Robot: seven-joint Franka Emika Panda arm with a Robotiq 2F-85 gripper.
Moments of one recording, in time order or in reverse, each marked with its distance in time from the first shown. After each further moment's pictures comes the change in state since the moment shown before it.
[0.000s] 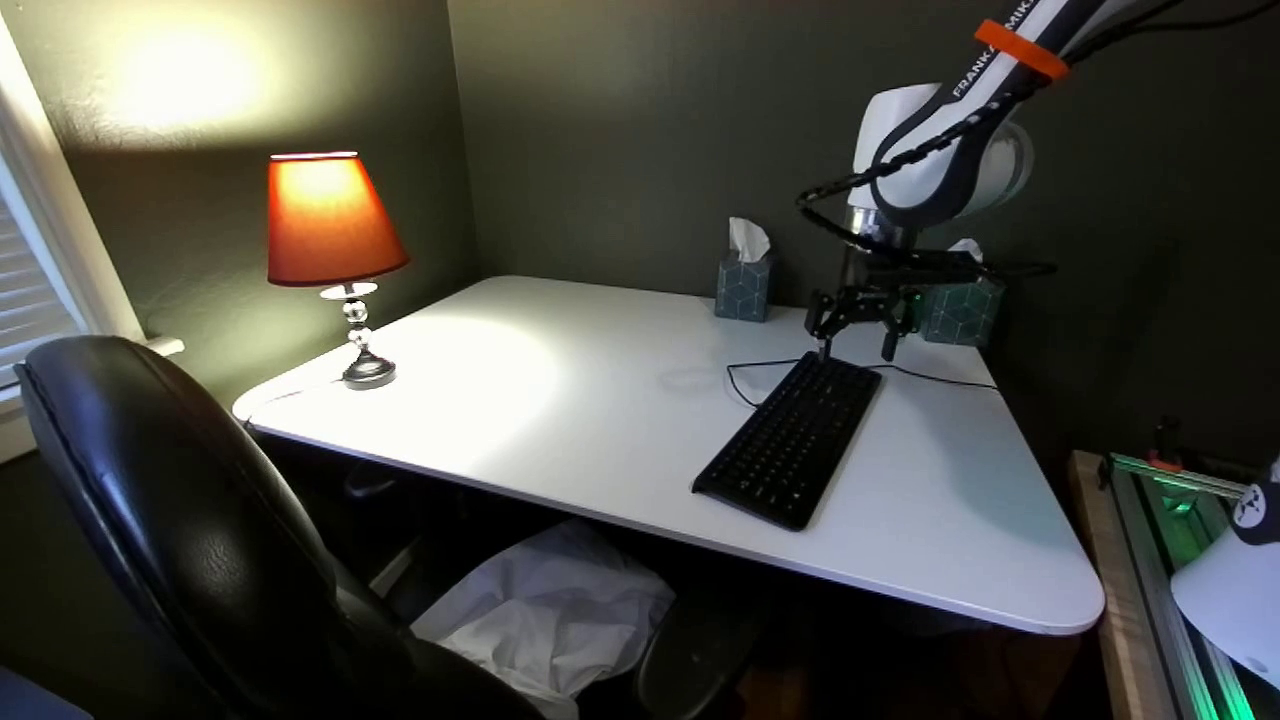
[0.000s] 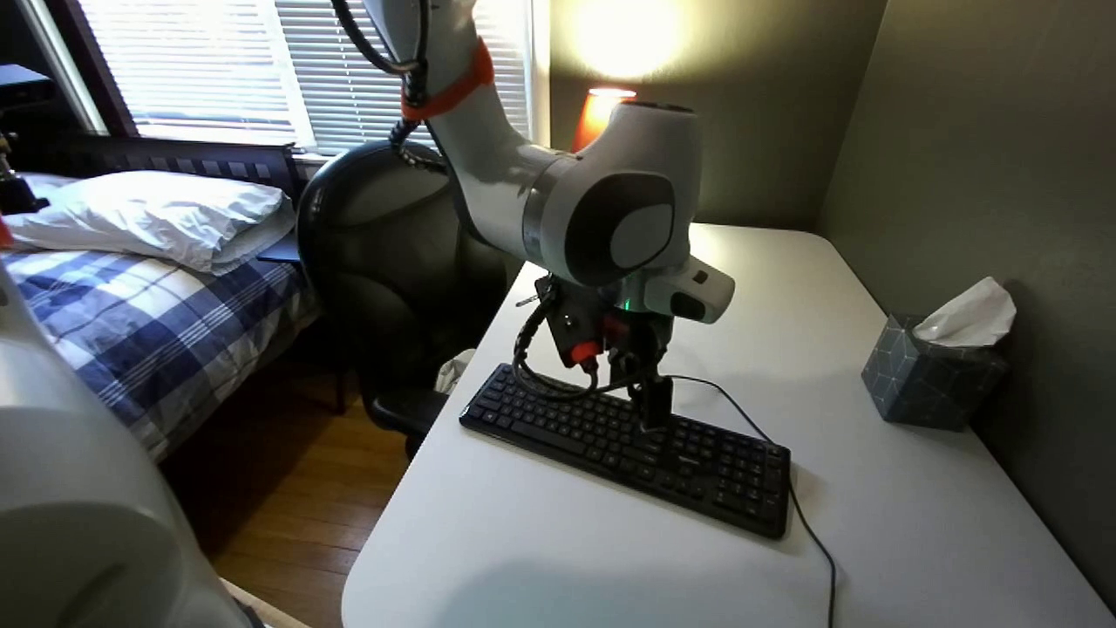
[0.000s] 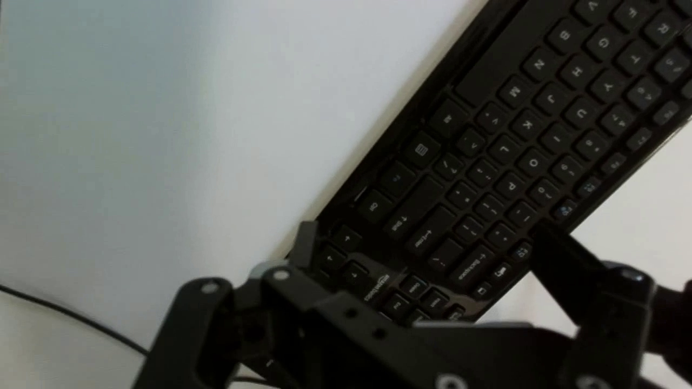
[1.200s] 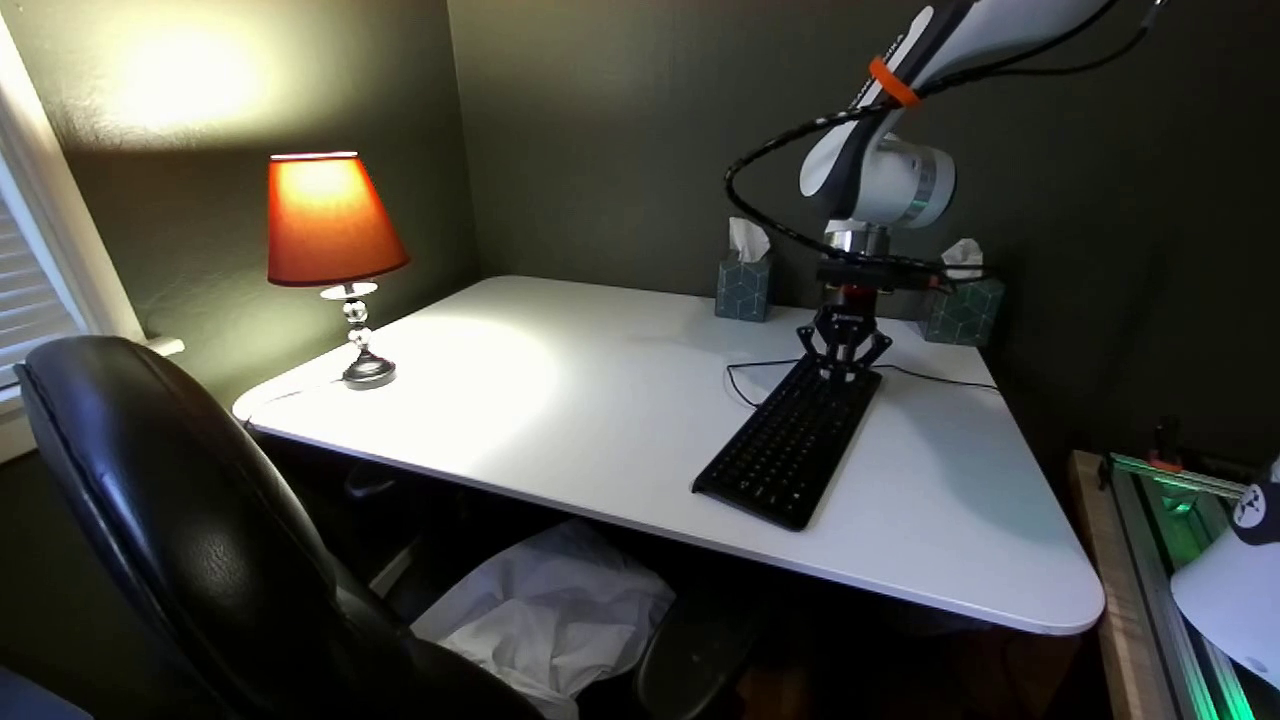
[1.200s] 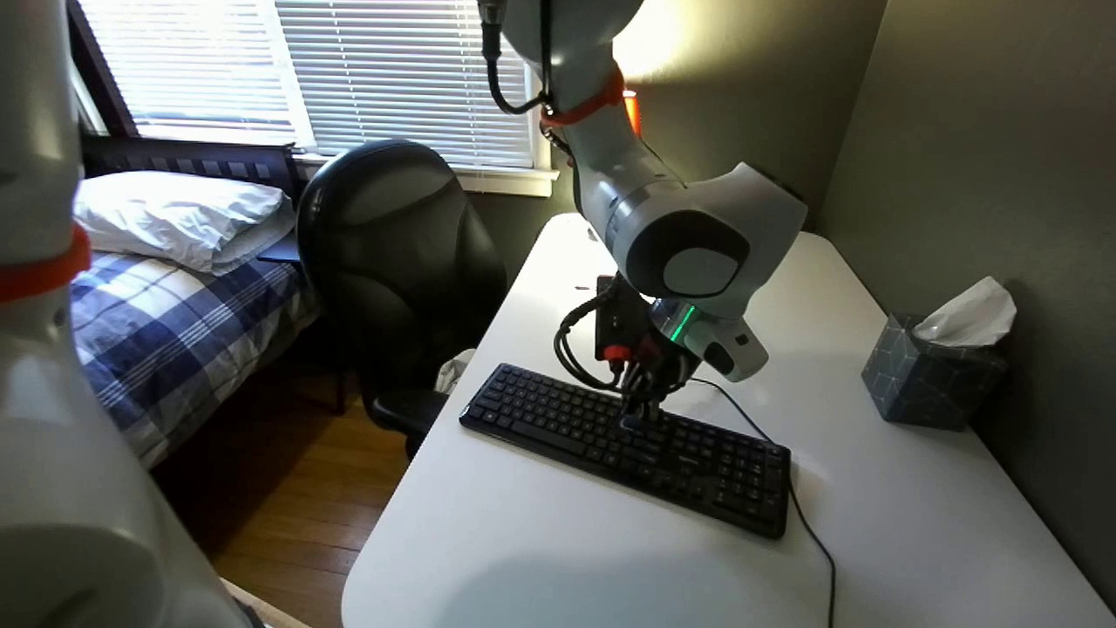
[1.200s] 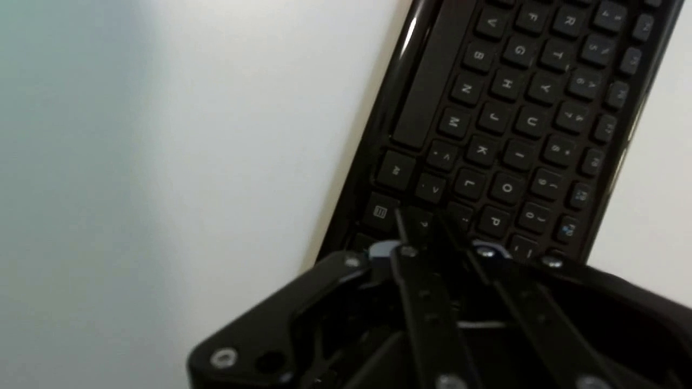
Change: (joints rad) arm -0.062 0.264 0.003 0.274 0.489 -0.320 -0.171
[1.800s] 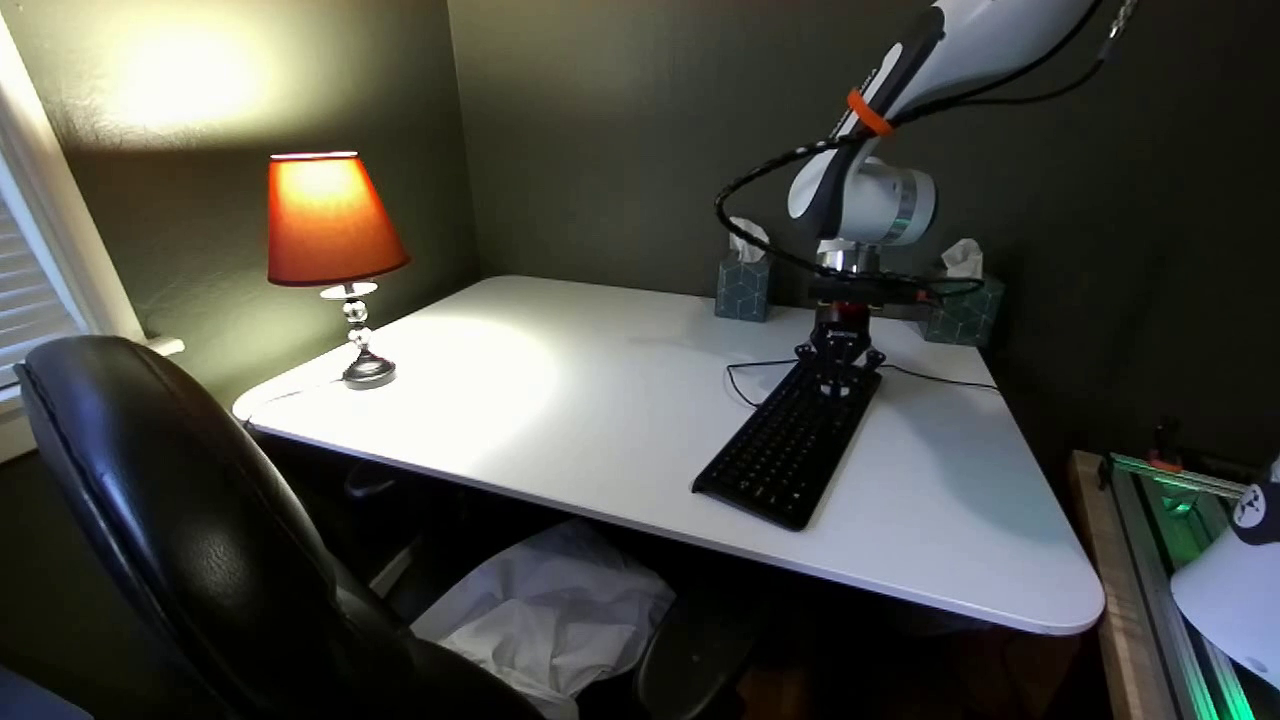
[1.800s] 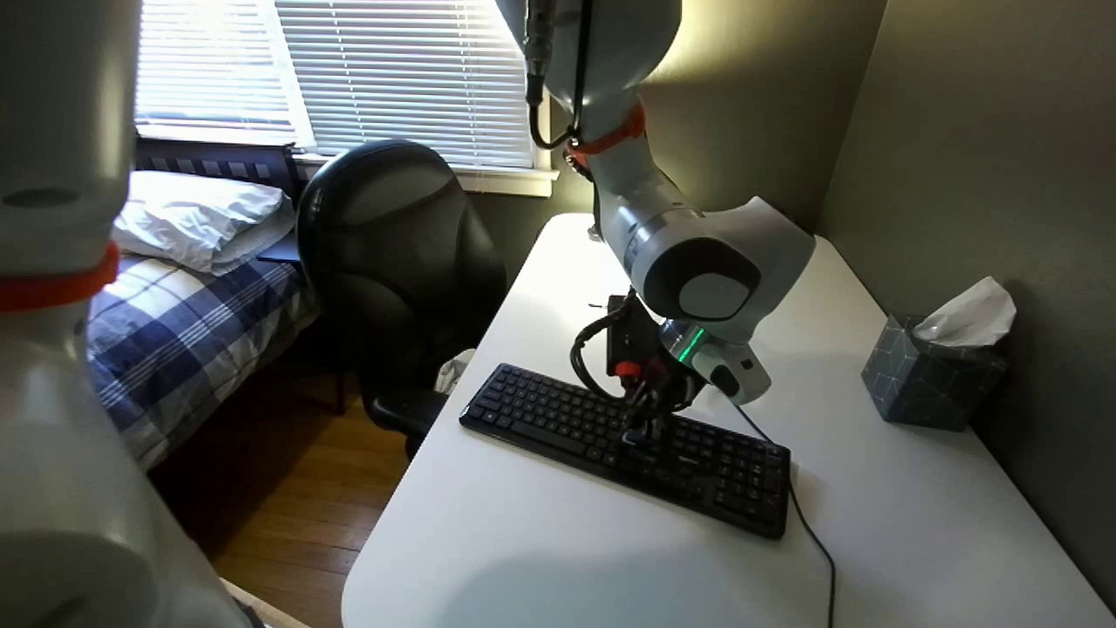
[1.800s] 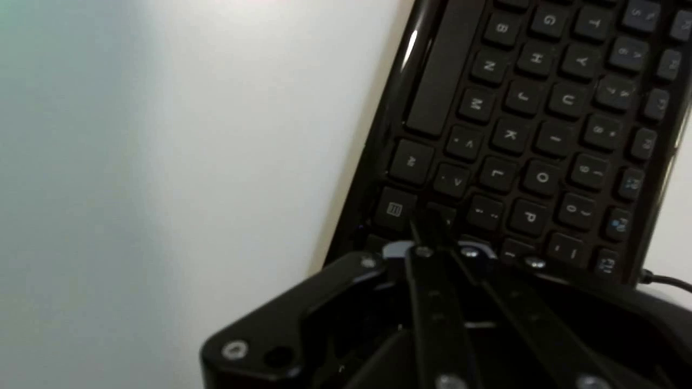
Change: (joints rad) arm -0.018 0.115 0.001 0.083 0.021 -0.051 0.000
